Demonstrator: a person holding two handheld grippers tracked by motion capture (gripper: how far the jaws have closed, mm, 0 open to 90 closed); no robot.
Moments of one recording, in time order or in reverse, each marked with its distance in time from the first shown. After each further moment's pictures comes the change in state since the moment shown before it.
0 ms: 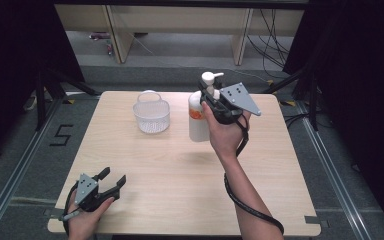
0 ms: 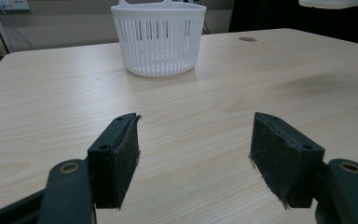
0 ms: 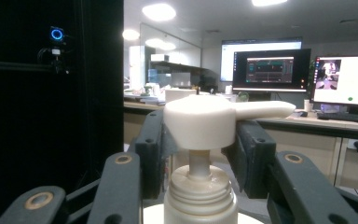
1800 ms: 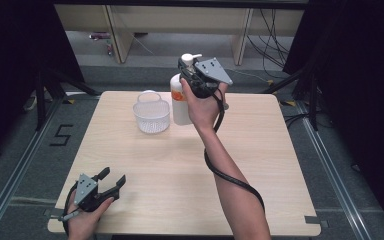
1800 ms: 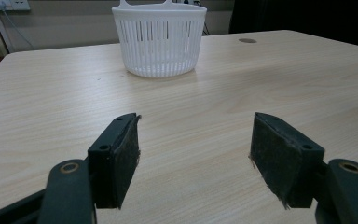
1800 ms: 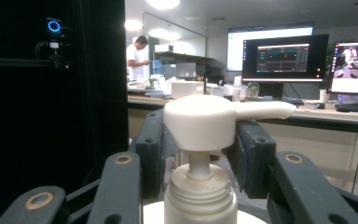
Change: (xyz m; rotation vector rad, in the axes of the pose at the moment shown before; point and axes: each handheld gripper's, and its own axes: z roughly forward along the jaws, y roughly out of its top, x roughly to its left) left arm 0.001 -0.001 0.000 -0.019 -0.008 -0.006; right arm 0.017 0.003 0.084 0.041 0.028 0.050
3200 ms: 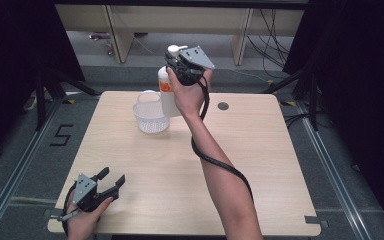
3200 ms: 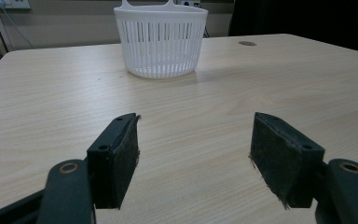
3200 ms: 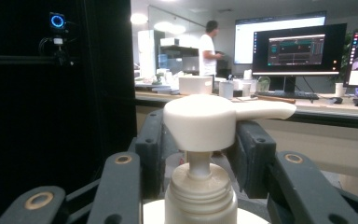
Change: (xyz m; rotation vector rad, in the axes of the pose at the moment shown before) left arm 0.001 0.000 -0.002 0.006 0.004 -0.018; right arm 0.015 0.003 0.048 0.025 0.021 0.009
